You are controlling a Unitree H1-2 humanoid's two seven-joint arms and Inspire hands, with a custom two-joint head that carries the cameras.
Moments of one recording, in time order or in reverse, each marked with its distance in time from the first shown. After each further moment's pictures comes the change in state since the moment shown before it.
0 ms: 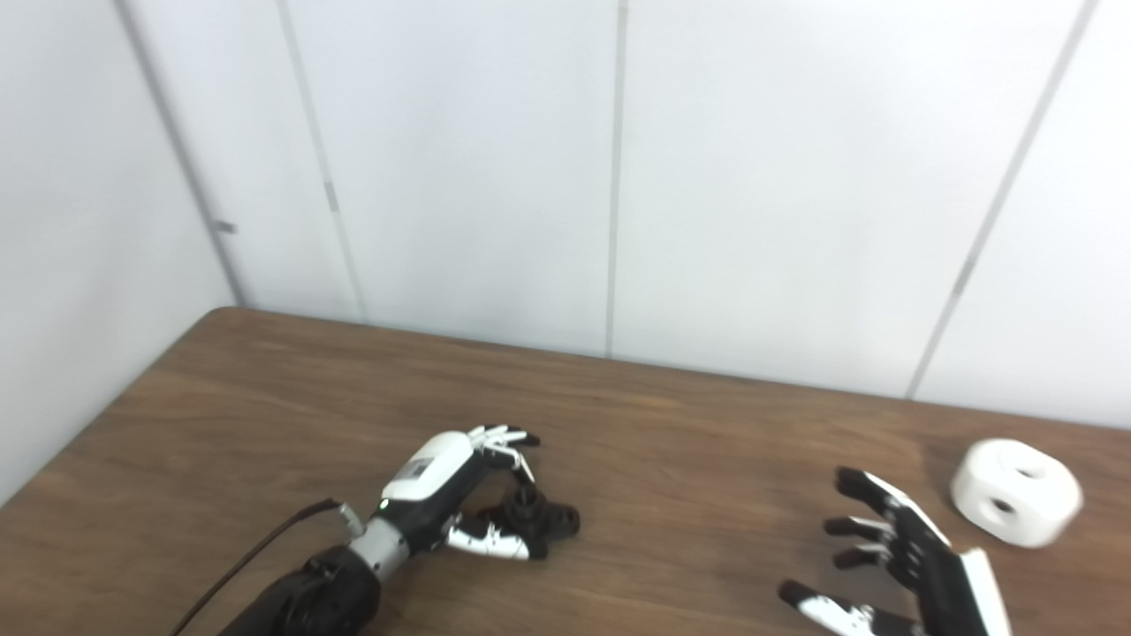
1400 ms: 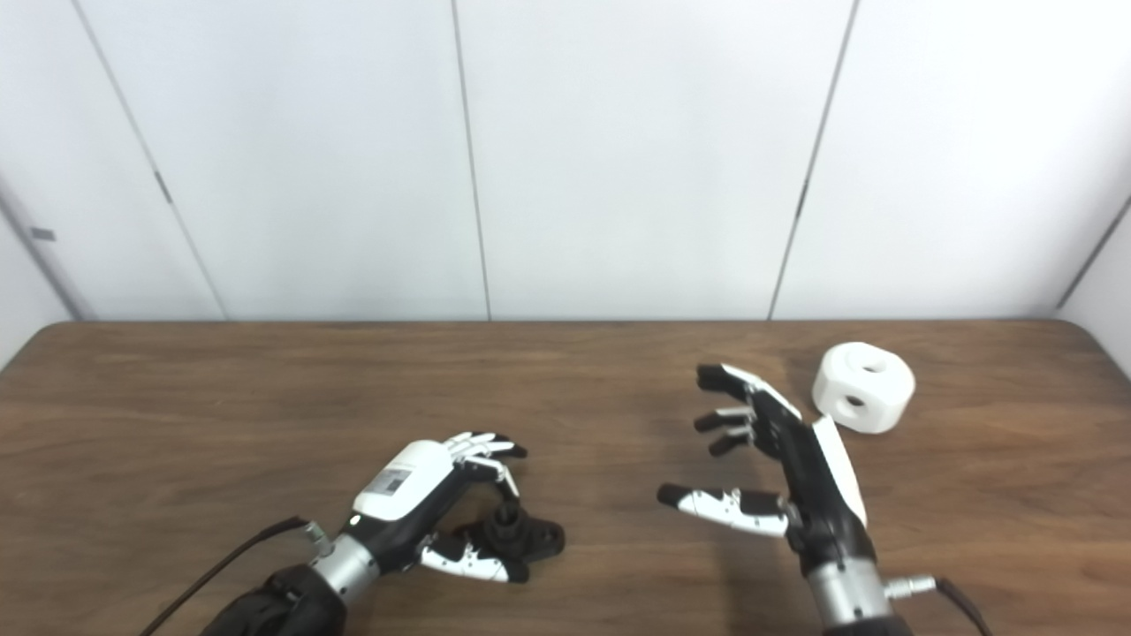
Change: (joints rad) left arm -0.019 -0.047 -0.119 -0.024 0.127 0.014 -0.052; right arm -0.072 -0.042 0.000 -0.053 -0.048 -0.002 0.012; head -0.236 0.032
